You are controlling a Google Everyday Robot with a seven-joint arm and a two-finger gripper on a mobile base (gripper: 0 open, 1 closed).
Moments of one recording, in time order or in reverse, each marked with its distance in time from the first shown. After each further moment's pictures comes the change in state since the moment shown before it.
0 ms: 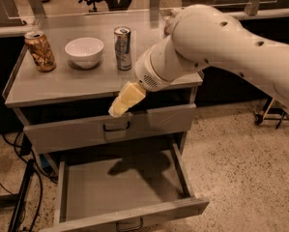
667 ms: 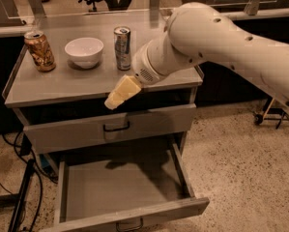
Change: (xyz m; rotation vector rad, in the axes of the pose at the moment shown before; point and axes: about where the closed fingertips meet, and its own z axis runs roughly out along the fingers) arm -0.008 -0.020 0.013 -0.004 -0.042 0.022
